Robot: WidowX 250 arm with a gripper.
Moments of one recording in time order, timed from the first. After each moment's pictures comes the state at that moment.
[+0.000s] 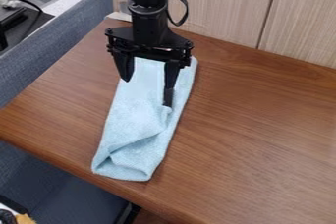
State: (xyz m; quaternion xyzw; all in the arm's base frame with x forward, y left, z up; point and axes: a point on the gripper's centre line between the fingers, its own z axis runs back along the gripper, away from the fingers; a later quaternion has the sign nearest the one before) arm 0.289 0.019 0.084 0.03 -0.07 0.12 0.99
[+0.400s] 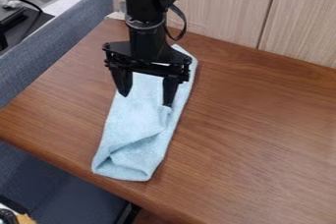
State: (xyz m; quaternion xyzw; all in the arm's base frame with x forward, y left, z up) arm 0.269 0.007 0.079 0.02 -0.06 0.11 0.99
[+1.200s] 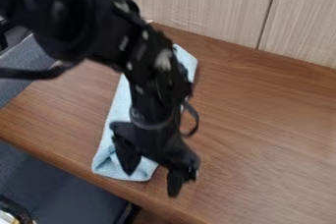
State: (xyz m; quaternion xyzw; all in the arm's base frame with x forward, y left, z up) arm 0.192 -0.044 0.030 0.00 -0.04 -0.02 1.00
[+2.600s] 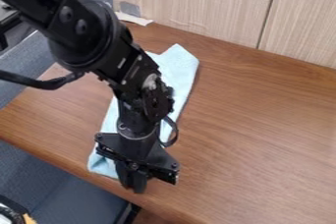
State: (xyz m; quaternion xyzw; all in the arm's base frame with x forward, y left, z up) arm 0.195 -0.017 -0.002 0.02 -0.02 0.04 1.00
